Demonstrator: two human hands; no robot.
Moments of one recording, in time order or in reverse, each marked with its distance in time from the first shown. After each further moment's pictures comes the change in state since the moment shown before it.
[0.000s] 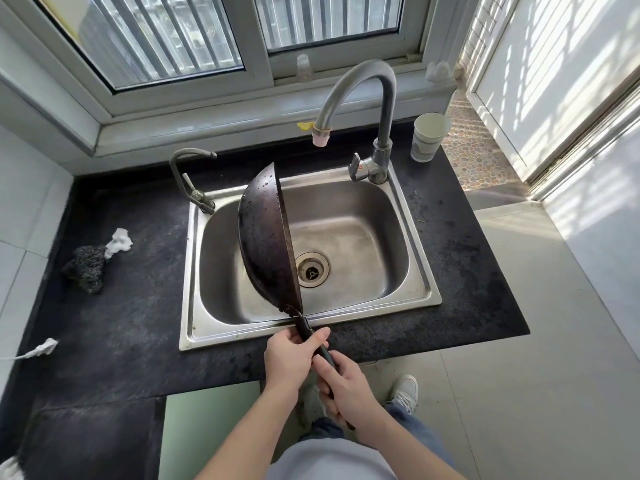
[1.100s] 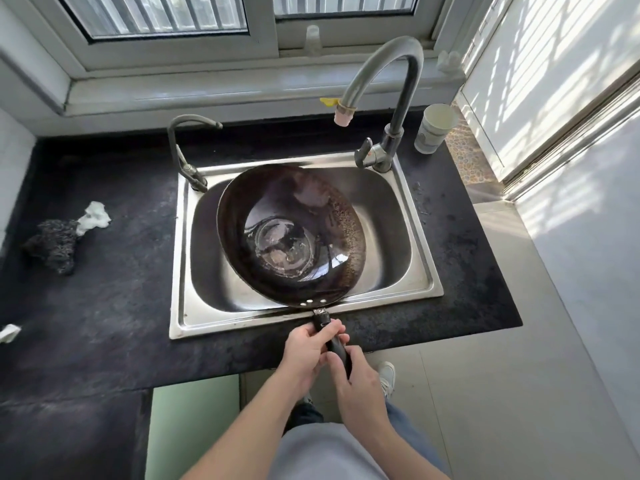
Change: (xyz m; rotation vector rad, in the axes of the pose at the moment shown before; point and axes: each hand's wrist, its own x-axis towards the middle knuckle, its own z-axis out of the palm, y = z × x) left_hand 0.023 -0.024 0.009 -0.429 -0.434 -0.250; right_hand -0.009 0.015 0.014 -0.724 0.475 -0.103
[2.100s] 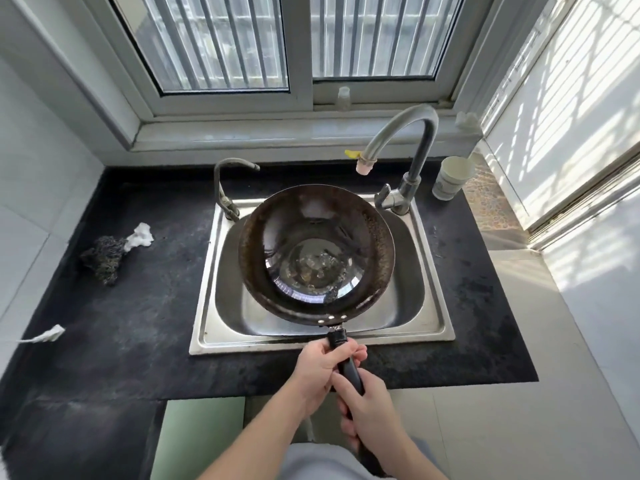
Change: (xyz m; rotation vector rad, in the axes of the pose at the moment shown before) left_hand -0.026 0.034 0.019 -0.025 -0.106 0.106; right_hand 0.011 -0.031 -0.032 0.450 -0.307 0.033
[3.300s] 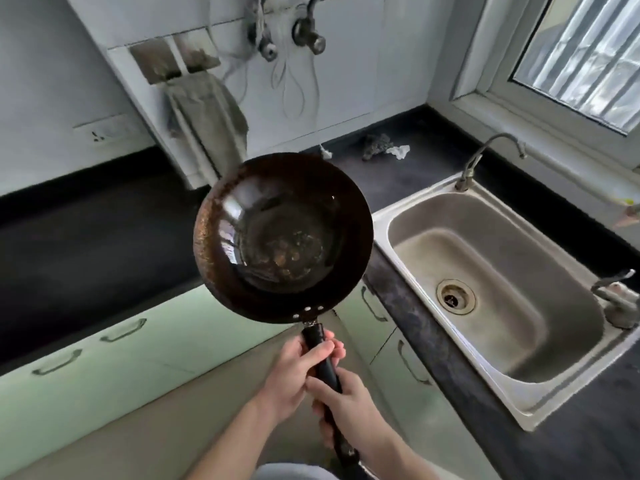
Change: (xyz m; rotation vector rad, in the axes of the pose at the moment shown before) left_hand -0.182 -0.177 0.085 -0.793 0.710 0.686; right_hand -0.110 0.017 -0.064 -0.642 -1.118 0.081
